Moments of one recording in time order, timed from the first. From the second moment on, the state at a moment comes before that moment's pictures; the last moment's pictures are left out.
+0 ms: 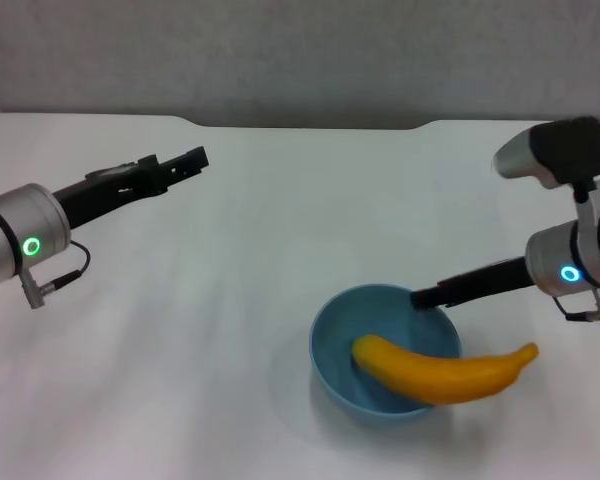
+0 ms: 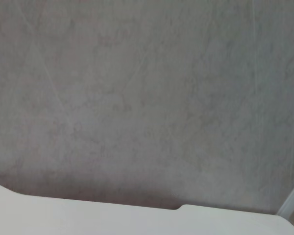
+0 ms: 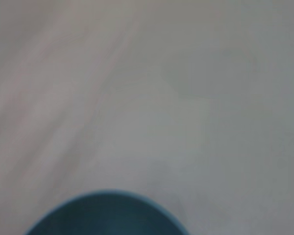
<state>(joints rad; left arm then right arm) -0.40 -2.00 -1.72 -0.87 1.26 -0.68 1.25 0.79 2.01 1.92 0.60 -2.27 0.97 -0.79</state>
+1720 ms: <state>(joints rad) -0.39 -2.03 -1.88 -0.39 0.62 -0.77 2.26 0.33 2.02 1.90 0.21 -0.69 1.25 -2.38</state>
